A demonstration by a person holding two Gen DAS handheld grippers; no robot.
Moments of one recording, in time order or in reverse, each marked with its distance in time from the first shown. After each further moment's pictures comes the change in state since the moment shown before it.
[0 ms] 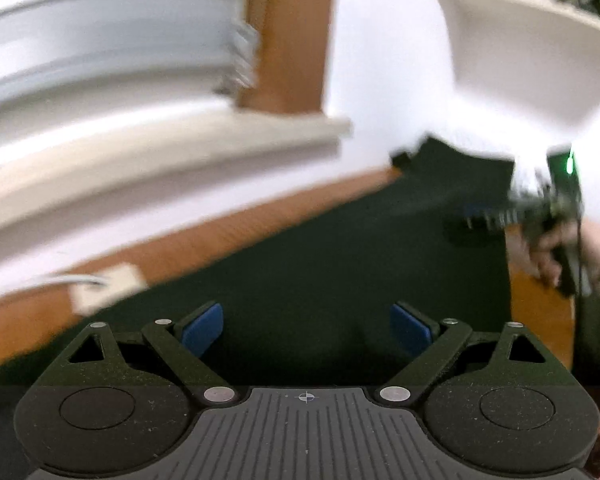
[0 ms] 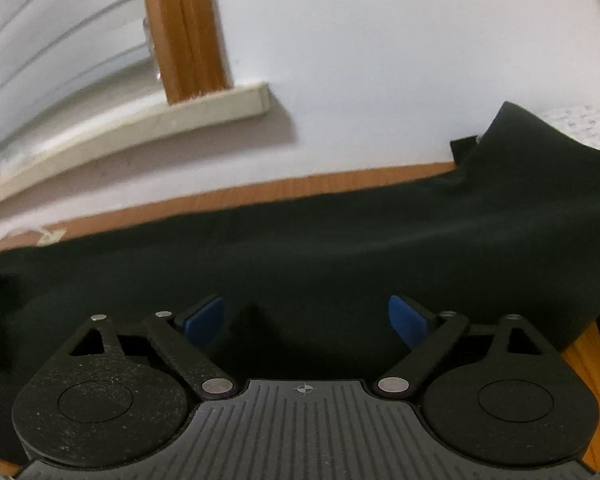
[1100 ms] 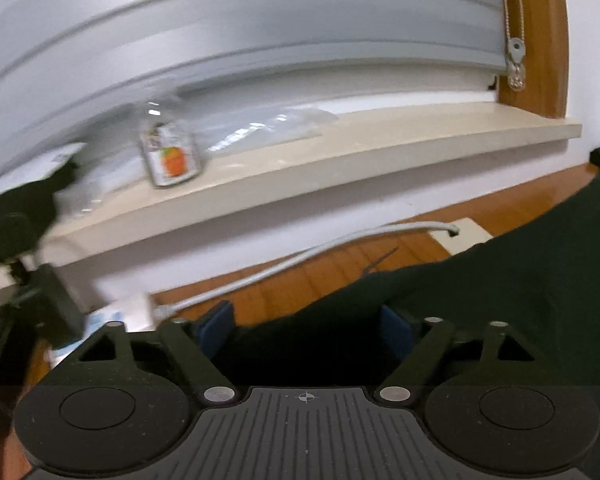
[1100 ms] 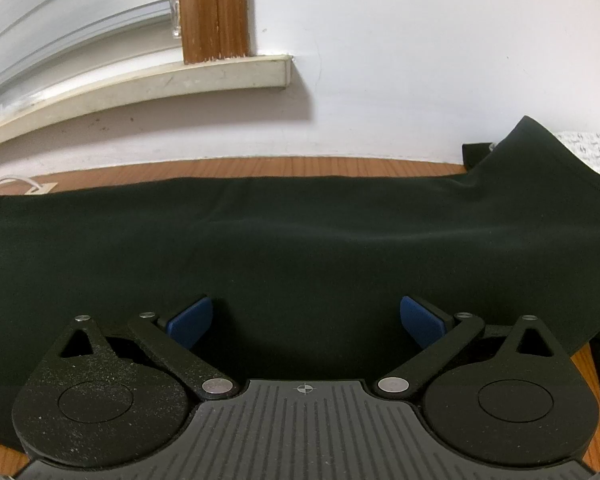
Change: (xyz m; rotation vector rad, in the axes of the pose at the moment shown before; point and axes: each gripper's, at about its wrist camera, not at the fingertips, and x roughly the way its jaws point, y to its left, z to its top) left arm -0.100 0.155 -0.043 -0.073 0.078 0.483; right arm 0.011 0.018 0.000 -0.106 0.052 -0.047
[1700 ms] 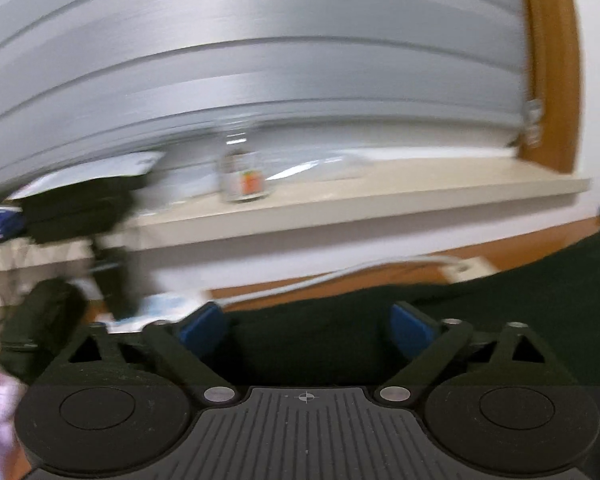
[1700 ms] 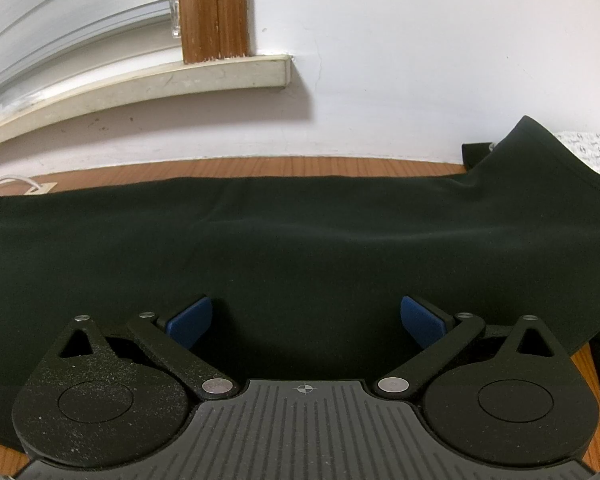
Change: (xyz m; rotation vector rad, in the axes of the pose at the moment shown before) left arm -0.055 -0.005 -0.003 -0.133 -0.114 -0.036; right arm 0.000 0.000 0.000 0.001 0.000 -0.001
